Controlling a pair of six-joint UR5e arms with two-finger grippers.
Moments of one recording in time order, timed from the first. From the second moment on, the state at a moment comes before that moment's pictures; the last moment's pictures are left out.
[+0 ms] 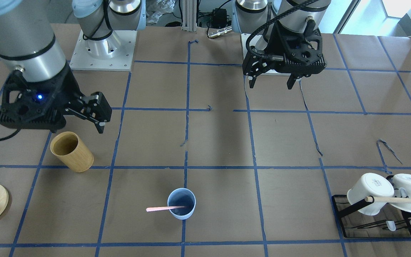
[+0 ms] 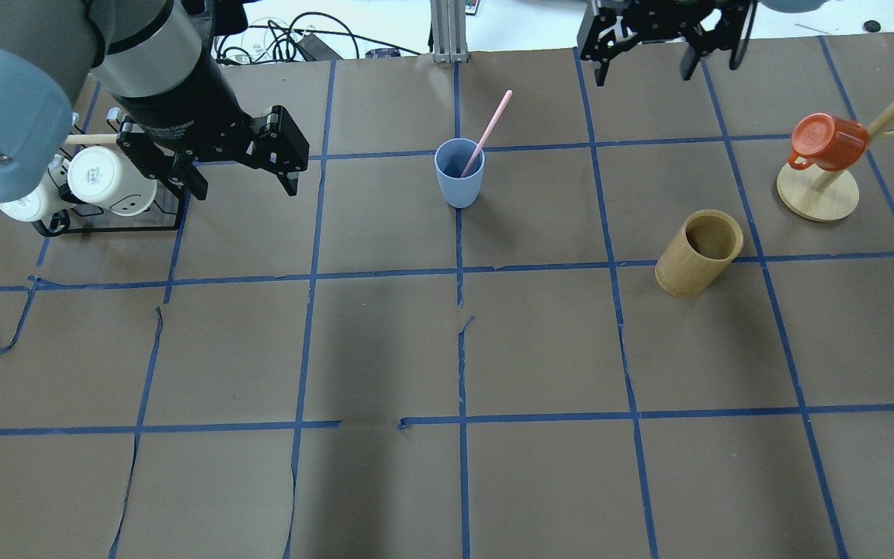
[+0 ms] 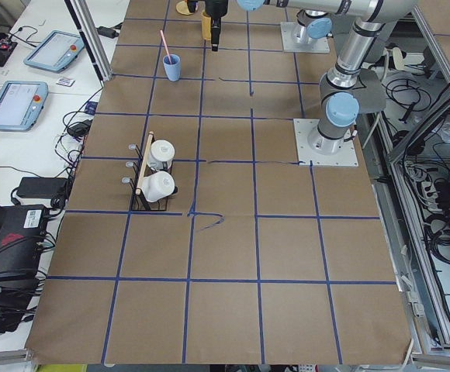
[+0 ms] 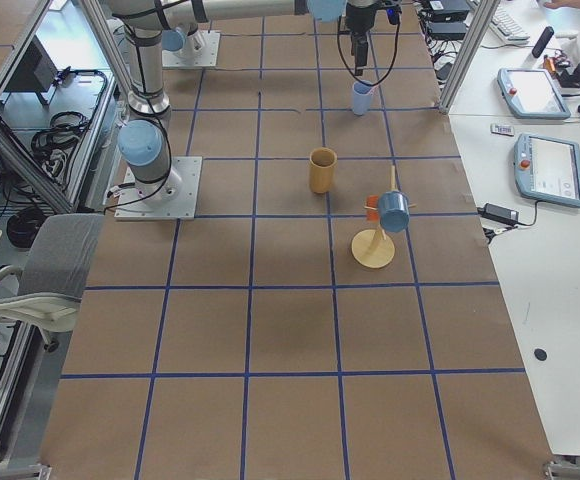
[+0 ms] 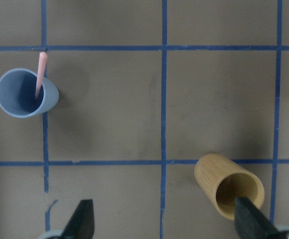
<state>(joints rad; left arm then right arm) -1.66 -1.56 -1.54 -1.58 1.57 -0.10 1.61 -1.38 1.31 -1.58 -1.59 0.01</state>
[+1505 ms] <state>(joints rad) -1.65 -1.55 -1.54 -1.57 1.57 -0.10 1.57 -1.59 1.45 -1.52 -1.50 -0.17</state>
